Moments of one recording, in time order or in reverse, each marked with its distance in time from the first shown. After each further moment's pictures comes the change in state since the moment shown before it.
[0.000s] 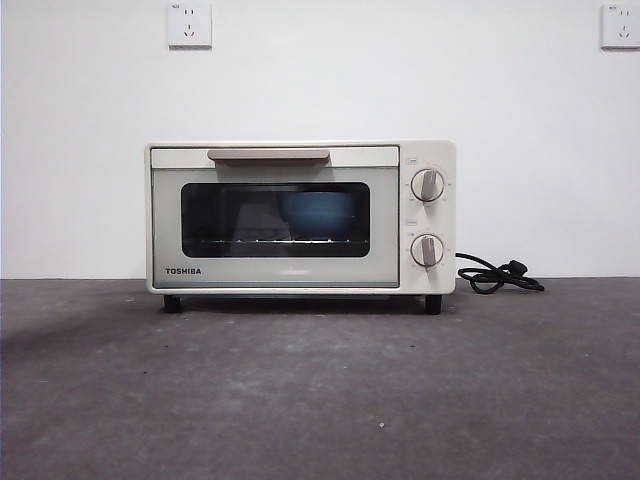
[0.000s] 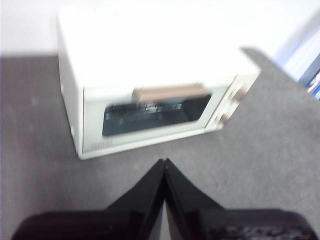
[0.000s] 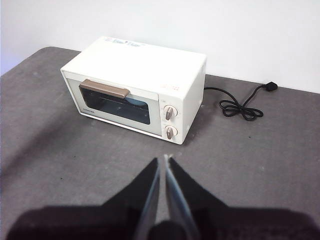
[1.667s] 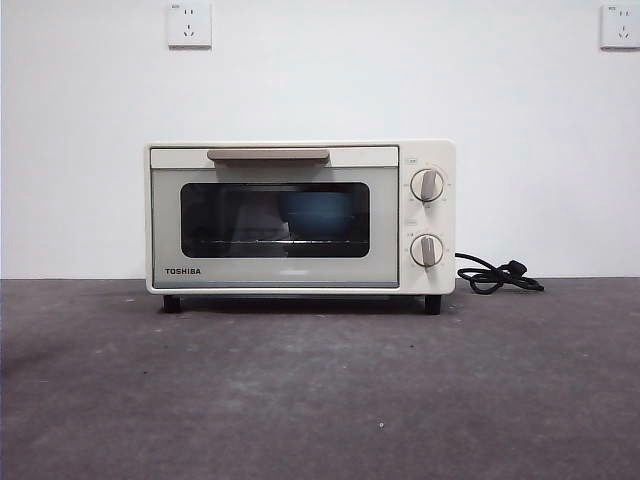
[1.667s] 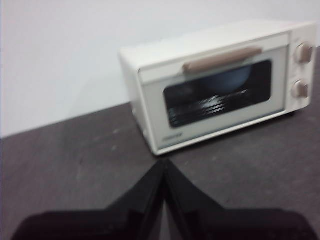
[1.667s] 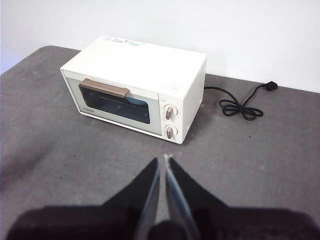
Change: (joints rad) left arm -0.002 -0.668 -0.840 0.490 -0.241 0.233; right arm 0.000 0.004 0.000 0.000 0.000 0.000
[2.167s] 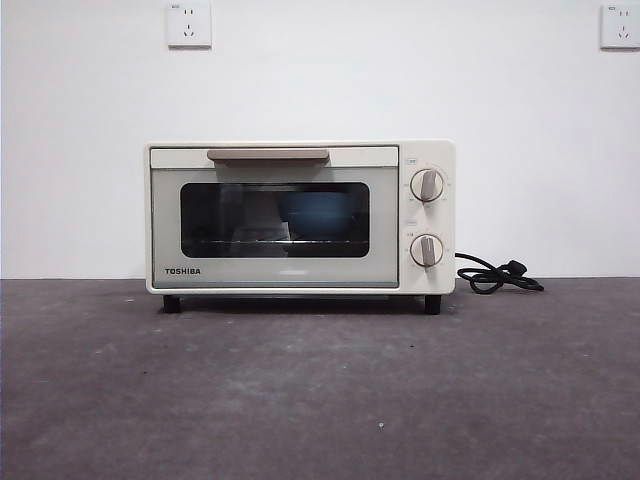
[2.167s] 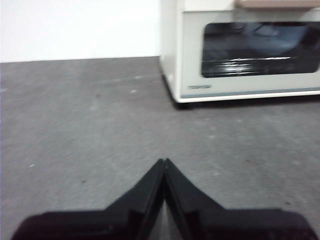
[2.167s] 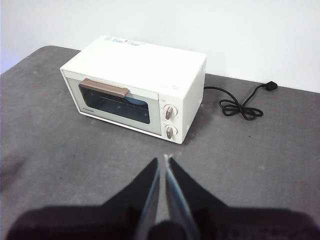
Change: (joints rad) left arm 0.000 -0.198 -0.224 -0.051 -0.147 -0.176; right arm 0.000 0.001 0.000 0.000 0.000 0.000
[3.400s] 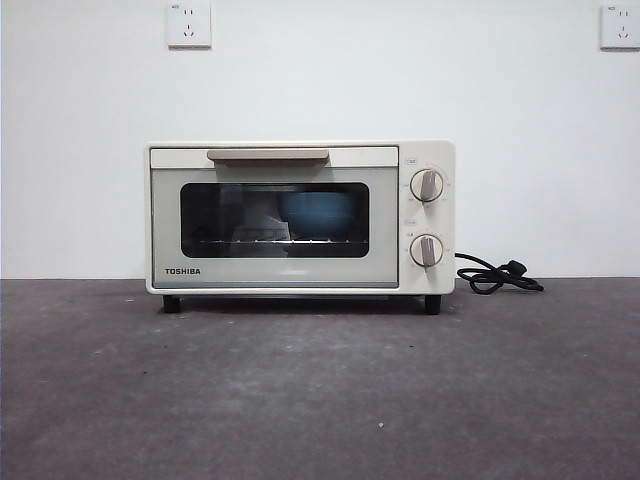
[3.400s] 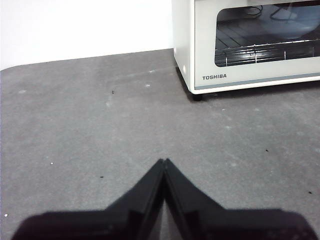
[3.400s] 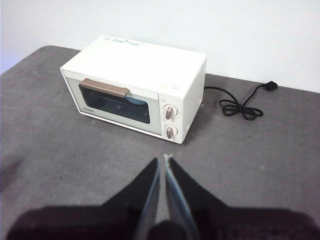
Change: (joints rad) left arm 0.000 0.010 0.000 -0.011 -0.042 0.070; right arm 0.000 0.000 0.000 0.000 0.000 0.000
